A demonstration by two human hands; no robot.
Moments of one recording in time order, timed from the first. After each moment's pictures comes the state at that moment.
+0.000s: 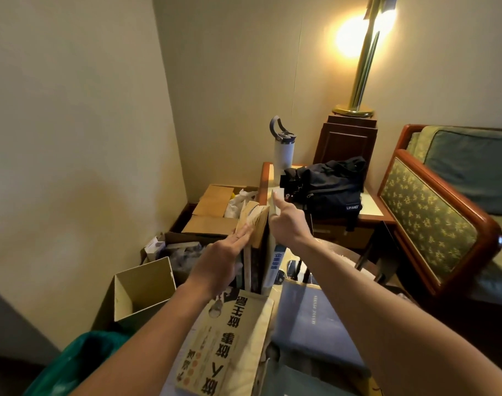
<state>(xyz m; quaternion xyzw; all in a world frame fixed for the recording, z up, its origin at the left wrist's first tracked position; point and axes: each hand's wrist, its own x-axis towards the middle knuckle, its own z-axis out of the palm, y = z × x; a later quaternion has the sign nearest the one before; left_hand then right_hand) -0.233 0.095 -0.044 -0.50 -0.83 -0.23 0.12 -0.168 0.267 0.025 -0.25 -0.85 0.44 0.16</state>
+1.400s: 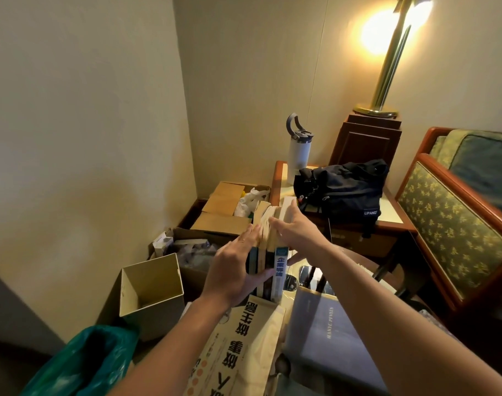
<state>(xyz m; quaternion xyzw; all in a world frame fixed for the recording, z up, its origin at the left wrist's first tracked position) -0.230 0.106 -0.067 -0.43 -0.82 -0.37 0.14 -0.184 0.269 0.015 -0.28 -0.81 0.52 0.04</state>
